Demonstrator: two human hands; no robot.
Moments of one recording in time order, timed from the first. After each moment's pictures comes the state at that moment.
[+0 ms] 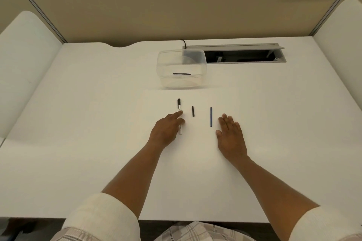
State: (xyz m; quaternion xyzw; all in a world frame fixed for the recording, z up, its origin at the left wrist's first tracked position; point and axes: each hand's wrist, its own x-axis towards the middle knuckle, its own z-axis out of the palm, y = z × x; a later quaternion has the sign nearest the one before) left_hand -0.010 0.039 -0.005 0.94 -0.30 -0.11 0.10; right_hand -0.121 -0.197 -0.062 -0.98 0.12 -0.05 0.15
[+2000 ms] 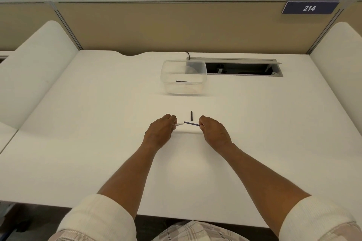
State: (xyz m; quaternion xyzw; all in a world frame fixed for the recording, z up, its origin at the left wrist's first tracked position) left_hand -0.037 0.046 0.028 0.96 -0.23 -0.03 0.15; right_hand -0.086 -0.173 0.003 -0.97 -0.01 -0.04 0.24
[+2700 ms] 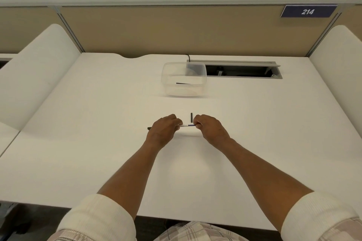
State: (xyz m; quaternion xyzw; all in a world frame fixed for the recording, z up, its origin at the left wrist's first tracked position) left_hand -0.032 0.036 0.036 0.95 -0.27 -0.02 0.15; right_hand -0.075 -0.171 0.023 -0.95 -0.05 0.00 0.31
